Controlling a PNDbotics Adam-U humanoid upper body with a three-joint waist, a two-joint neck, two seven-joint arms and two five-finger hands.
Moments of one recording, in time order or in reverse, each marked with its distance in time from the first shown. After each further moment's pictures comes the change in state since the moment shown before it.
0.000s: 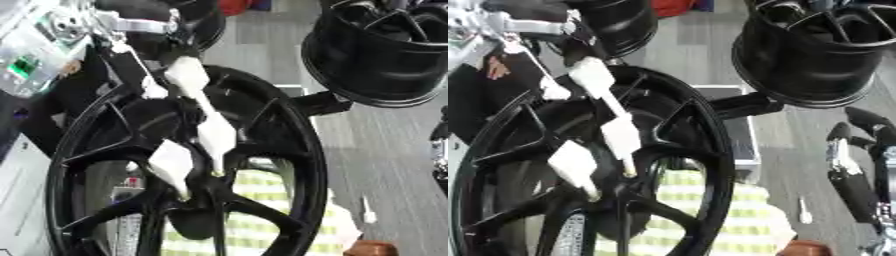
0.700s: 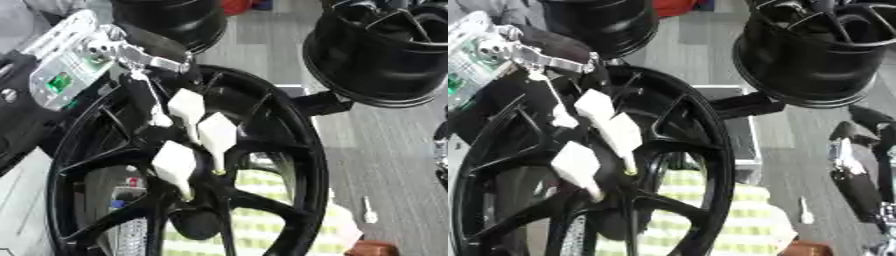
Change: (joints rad) left arm 0.010 -0.122 -0.146 0.138 -0.117 -0.137 -0.180; right arm -0.011 -0.002 0.007 0.000 0.001 -0.006 0.012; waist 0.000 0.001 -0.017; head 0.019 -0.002
